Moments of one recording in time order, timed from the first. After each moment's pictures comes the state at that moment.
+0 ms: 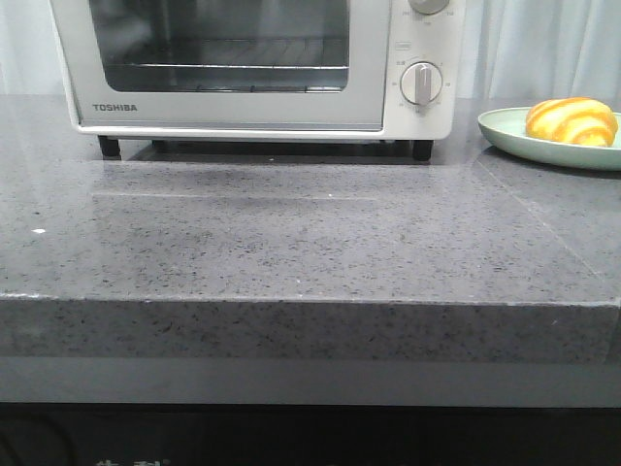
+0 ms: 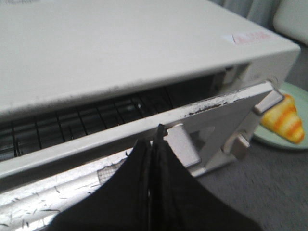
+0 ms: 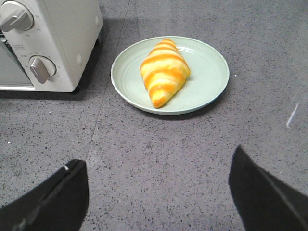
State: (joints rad) left arm -0.61 1.45 -1.19 0.00 0.19 -0.06; right arm -0.04 0.61 -0.67 0.10 0.55 -0.01
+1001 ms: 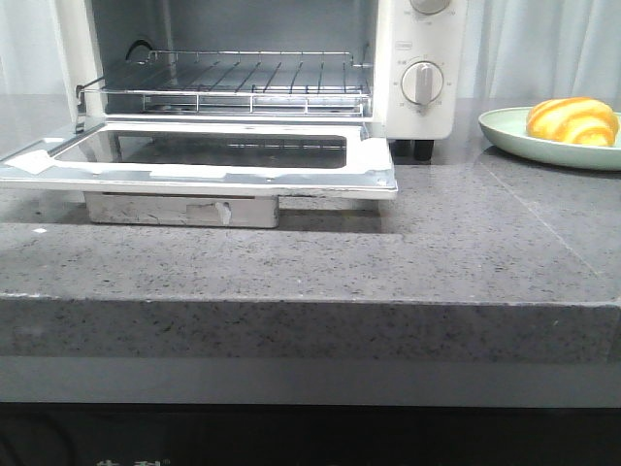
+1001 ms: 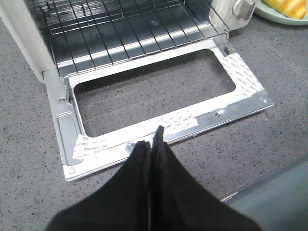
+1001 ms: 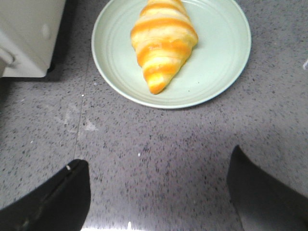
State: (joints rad) left arm -0.63 0.91 -1.01 0.16 0.79 -0.19; right arm -0.05 1.17 -1.11 0.10 0.80 0.01
